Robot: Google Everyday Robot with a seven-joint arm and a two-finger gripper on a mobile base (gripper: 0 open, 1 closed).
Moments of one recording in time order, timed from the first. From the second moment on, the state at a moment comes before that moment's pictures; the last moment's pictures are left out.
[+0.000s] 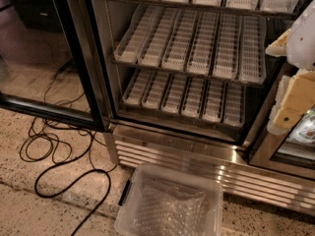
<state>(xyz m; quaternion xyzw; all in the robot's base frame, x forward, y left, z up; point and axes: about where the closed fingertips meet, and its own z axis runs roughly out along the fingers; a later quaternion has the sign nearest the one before) 0.438 -0.217 0.976 -0.60 0.78 -0.03 0.16</state>
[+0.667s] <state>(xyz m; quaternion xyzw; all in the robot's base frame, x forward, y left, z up) 0.442 -0.214 0.975 -0.59 0.79 -0.04 0.17</state>
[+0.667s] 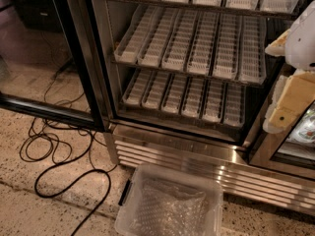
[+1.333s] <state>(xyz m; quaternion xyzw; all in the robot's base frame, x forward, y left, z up) 0.468 -0.184 0.969 -0.57 0.79 0.02 0.21</state>
